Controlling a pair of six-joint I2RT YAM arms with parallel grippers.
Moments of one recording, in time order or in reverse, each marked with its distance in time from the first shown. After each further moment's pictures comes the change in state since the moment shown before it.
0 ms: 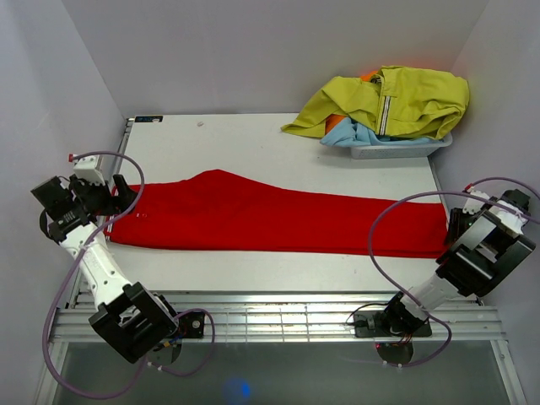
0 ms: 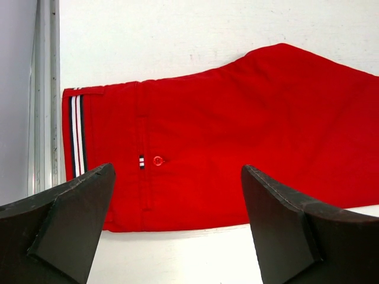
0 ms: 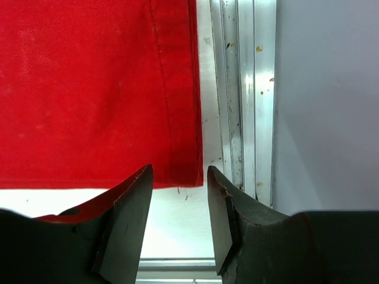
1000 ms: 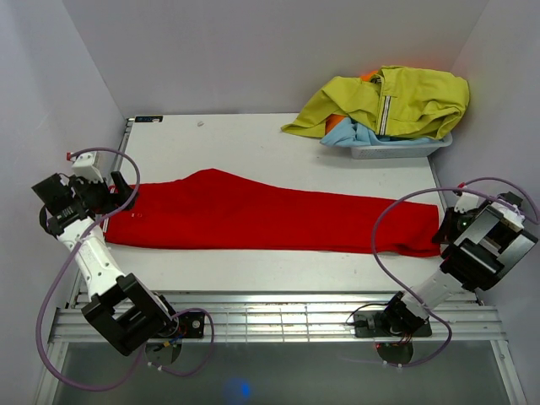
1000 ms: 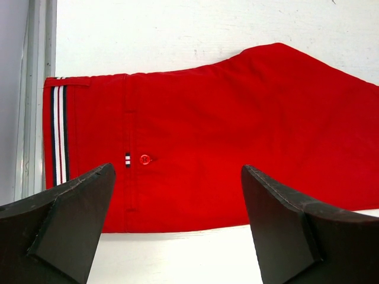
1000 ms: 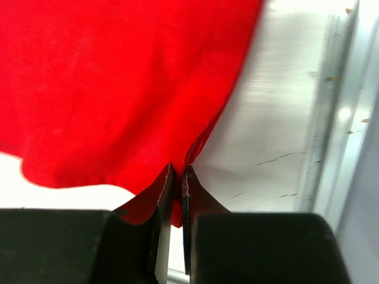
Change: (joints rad) left arm -0.015 0.060 0.022 0.012 -0.034 -0.061; right arm 0.005 0.078 -0.004 -0.029 -0.201 -0.029
